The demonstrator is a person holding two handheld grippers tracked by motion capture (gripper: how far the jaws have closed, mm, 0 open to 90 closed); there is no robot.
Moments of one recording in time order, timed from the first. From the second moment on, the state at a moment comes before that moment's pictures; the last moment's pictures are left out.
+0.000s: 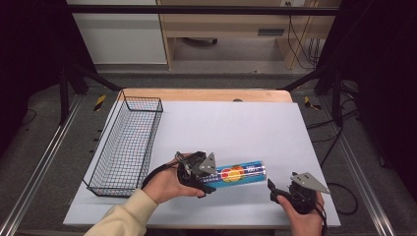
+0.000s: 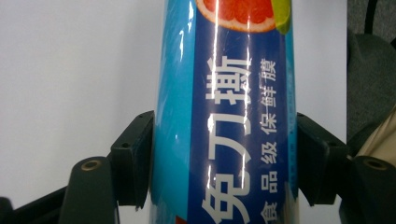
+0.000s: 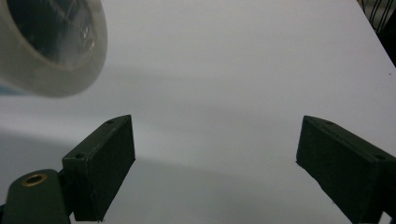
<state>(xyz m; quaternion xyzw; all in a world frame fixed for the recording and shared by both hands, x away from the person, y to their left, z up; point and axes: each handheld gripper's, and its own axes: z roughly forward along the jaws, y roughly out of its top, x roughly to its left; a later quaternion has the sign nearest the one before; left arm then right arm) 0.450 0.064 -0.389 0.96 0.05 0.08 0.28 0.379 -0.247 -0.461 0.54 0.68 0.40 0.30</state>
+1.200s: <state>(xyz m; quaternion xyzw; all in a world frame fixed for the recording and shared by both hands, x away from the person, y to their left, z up) 0.441 0.136 -0.321 0.92 0.17 0.17 0.30 0.378 -0.243 -0.455 0.53 0.68 0.39 0.33</state>
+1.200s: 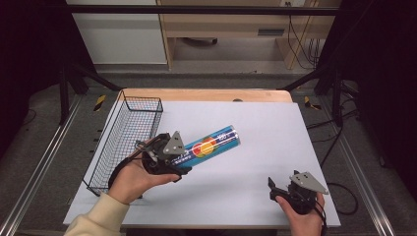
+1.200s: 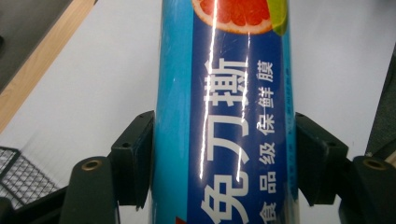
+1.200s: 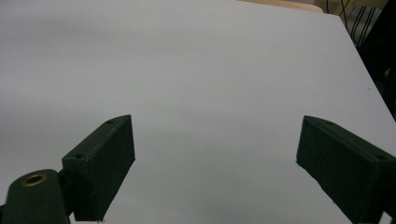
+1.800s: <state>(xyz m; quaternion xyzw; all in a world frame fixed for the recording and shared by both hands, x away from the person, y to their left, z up) 0.433 0.174 -0.298 0.91 0.24 0.21 0.28 0.377 -0.243 -0.455 0.53 0.68 0.38 0.33</state>
